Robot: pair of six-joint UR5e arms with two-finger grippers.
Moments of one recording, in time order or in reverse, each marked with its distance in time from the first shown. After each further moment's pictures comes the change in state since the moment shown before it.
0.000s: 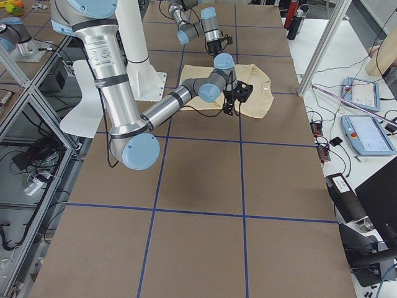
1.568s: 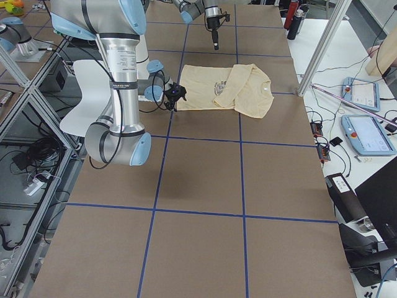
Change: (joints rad) left arm -0.148 0.363 -0.279 0.001 -0.210 0.117; right arm -0.754 -0.152 0.159 -0.014 -0.662 0.595
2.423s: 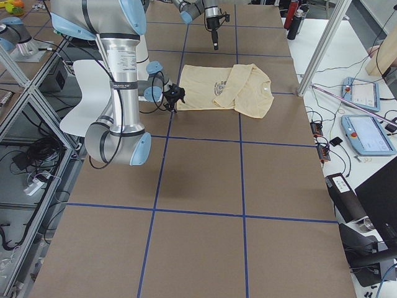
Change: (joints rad) left arm 0.003 0.001 0.000 0.000 0.000 -0.001; right arm -0.015 0.001 -0.008 0.000 -0.002 0.000
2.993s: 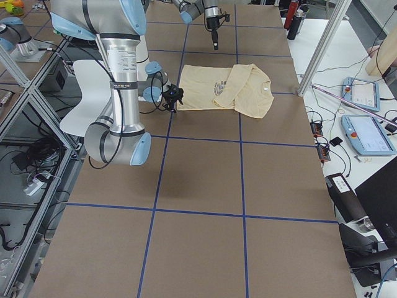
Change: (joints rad) left arm 0.000 -0.001 0.000 0.000 0.000 0.000; right arm -0.007 -0.002 -0.001 0.000 0.000 0.000
